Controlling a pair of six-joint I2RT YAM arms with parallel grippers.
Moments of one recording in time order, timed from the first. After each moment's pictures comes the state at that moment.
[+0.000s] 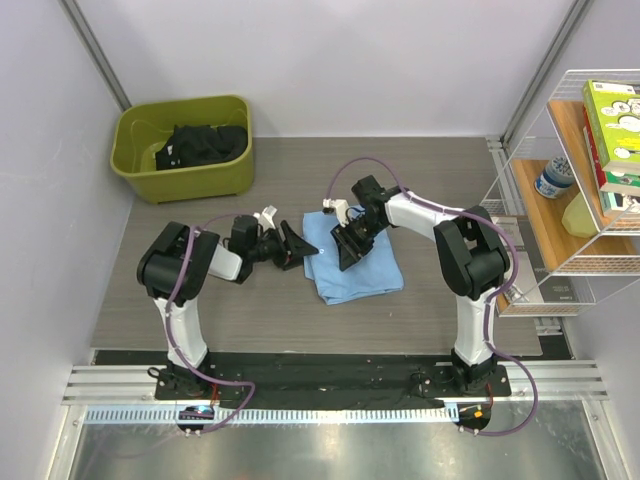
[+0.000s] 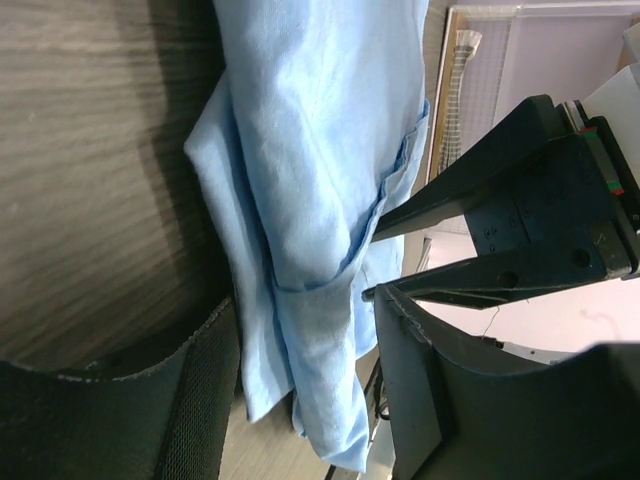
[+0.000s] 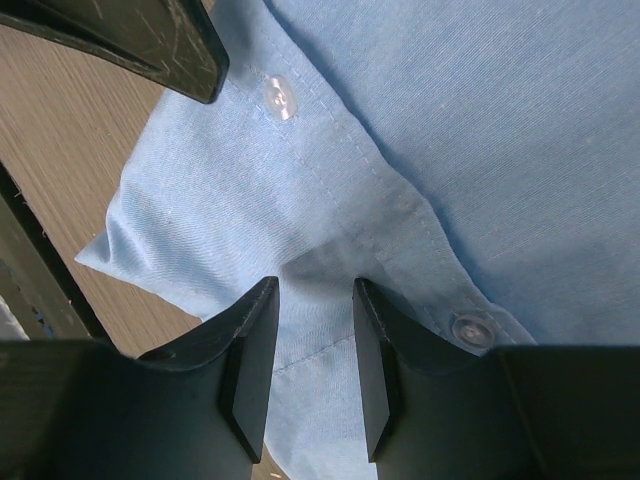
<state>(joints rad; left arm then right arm) -0.33 1.93 0.66 0.77 0.71 -1.03 0.49 2.00 1.39 -0.69 -0.61 -0.31</state>
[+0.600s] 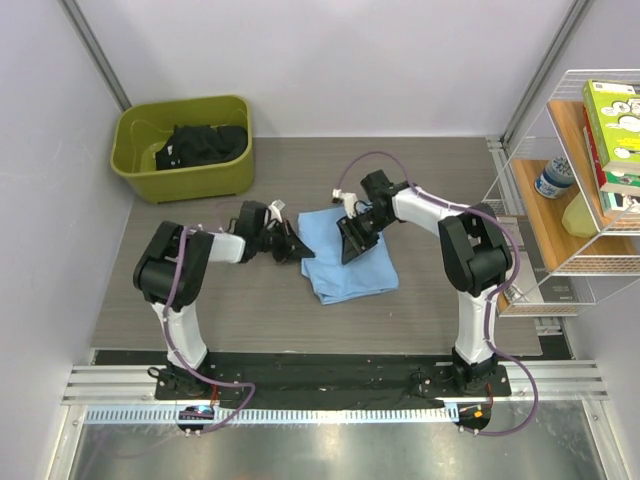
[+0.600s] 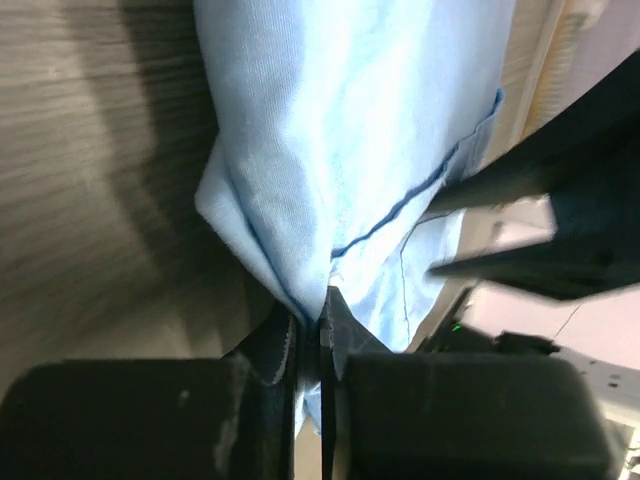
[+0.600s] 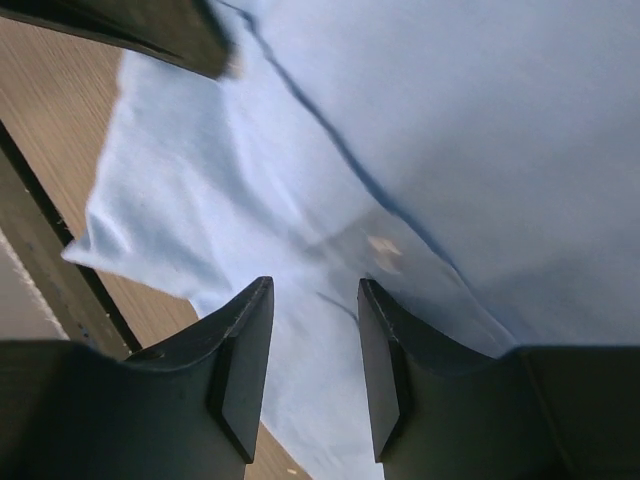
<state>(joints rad) -0.34 1.91 0.84 0.35 0.69 -0.86 0.44 2.02 1.42 -0.69 -0.66 -0.24</state>
